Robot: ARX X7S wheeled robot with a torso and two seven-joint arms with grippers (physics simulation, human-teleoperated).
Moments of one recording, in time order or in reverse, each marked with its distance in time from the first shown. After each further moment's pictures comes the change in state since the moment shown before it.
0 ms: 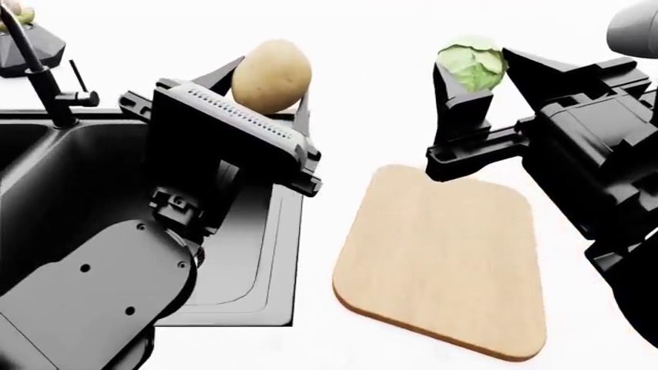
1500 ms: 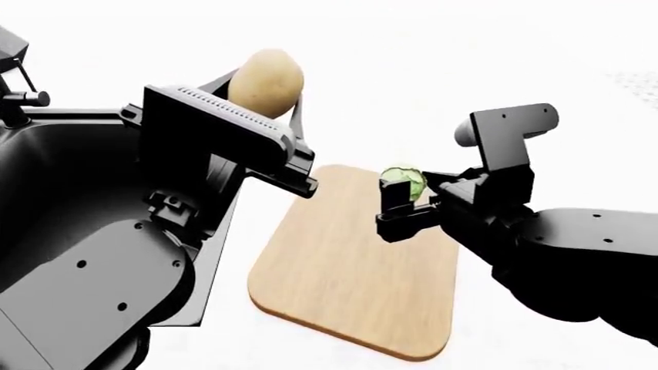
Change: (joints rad) left arm 0.020 0.015 -0.060 -0.005 -0.099 -0.043 -0.036; right arm -0.144 -0.135 -0.198 0.332 -0.001 0.059 -0.118
